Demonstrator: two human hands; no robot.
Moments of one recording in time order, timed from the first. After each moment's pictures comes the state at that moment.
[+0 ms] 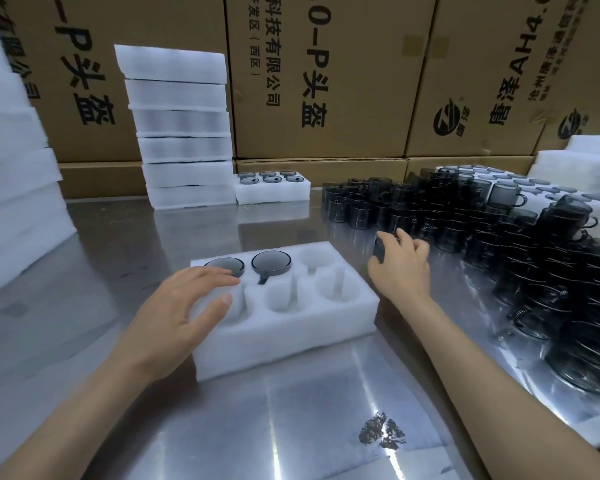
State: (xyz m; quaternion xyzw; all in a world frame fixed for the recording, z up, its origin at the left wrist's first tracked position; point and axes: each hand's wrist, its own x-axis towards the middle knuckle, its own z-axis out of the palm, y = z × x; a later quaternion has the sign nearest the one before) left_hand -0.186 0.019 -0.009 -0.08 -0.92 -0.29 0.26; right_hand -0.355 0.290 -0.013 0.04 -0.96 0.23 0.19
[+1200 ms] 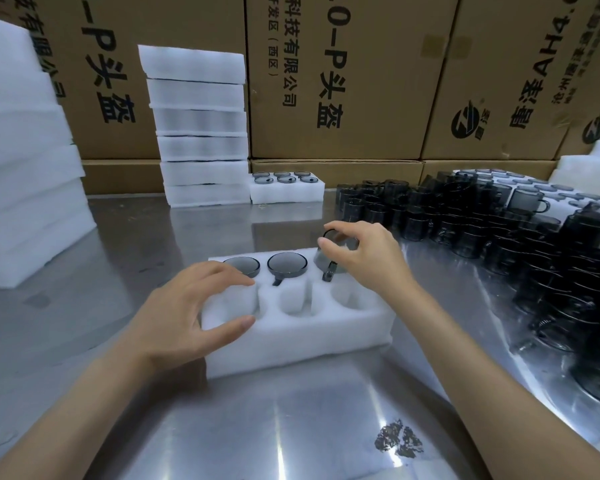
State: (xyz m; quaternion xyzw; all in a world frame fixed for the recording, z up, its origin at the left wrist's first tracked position) left_hand -0.178 0.008 0.000 -0.10 -0.94 -0.22 0.23; right_hand -0.326 0.241 0.024 0.26 -0.88 0.35 0.18
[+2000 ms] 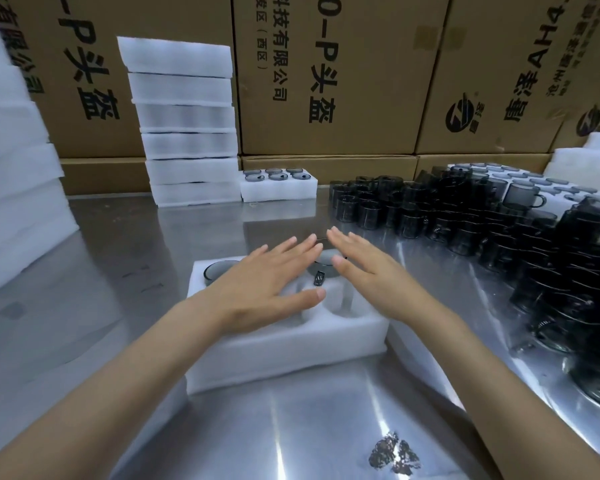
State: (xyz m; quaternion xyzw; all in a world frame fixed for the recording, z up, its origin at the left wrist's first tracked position) left_hand -0.252 0.072 0.022 -0.18 -0.97 -0.13 0.04; right_hand -0.322 0.269 0.011 0.32 -0.89 0.31 0.04
